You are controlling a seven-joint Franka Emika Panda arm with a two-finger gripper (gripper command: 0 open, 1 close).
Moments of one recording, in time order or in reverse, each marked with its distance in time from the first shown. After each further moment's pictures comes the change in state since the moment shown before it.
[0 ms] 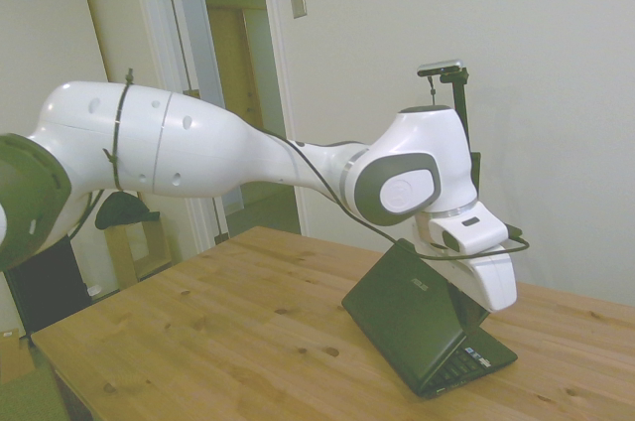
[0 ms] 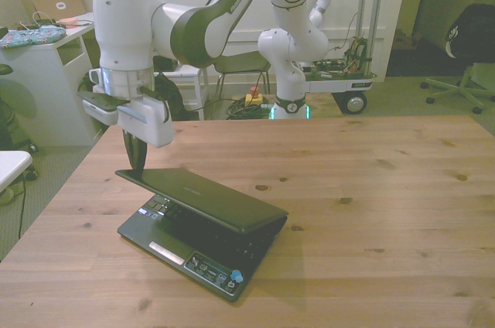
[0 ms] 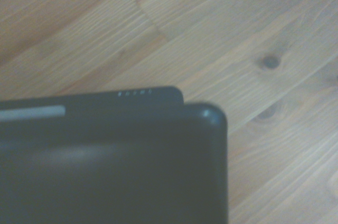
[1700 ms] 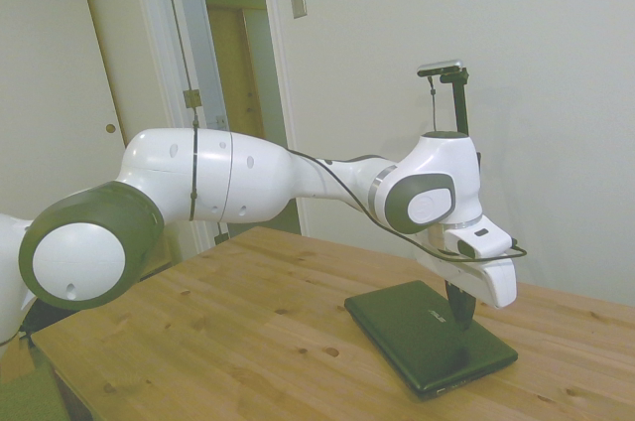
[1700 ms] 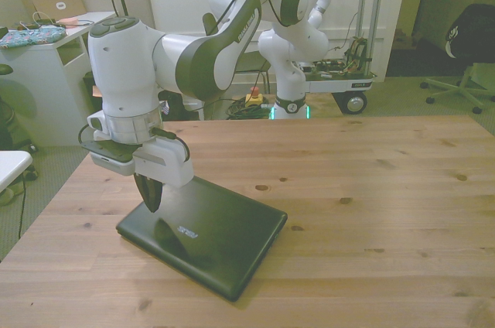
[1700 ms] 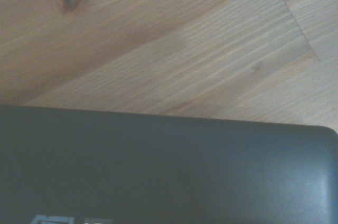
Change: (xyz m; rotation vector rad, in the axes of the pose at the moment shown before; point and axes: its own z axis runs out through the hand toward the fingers) arm -0.007 -0.082 0.047 0.018 -0.061 -0.164
